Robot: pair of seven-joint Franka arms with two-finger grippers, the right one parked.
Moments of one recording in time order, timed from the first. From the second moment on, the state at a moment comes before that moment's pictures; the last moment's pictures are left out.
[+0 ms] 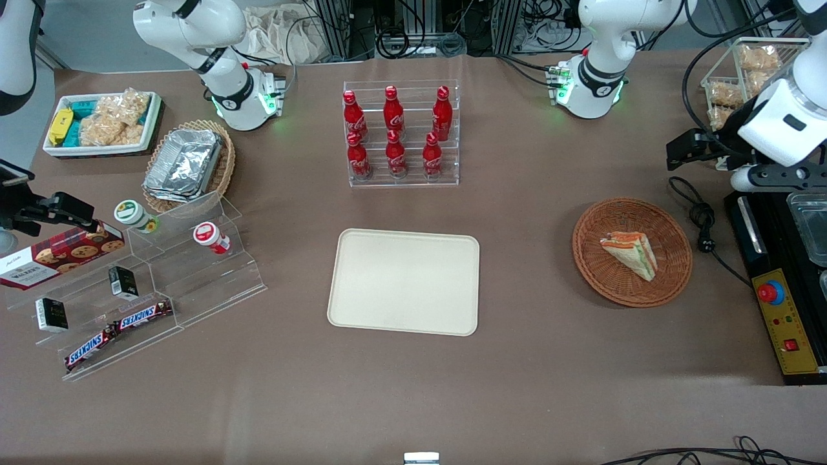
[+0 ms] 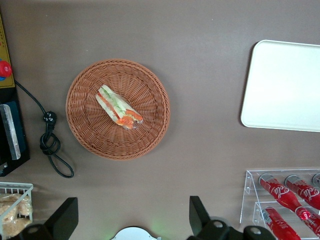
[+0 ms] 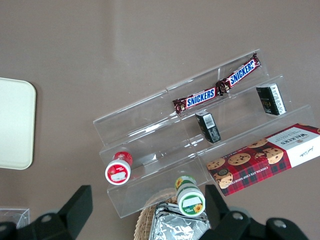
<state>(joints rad) -0.04 -0.02 -0.08 -1.55 -0.05 1.48 -0.13</state>
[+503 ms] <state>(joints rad) -0.04 -0.02 -0.09 -1.55 -0.05 1.48 -0.21</state>
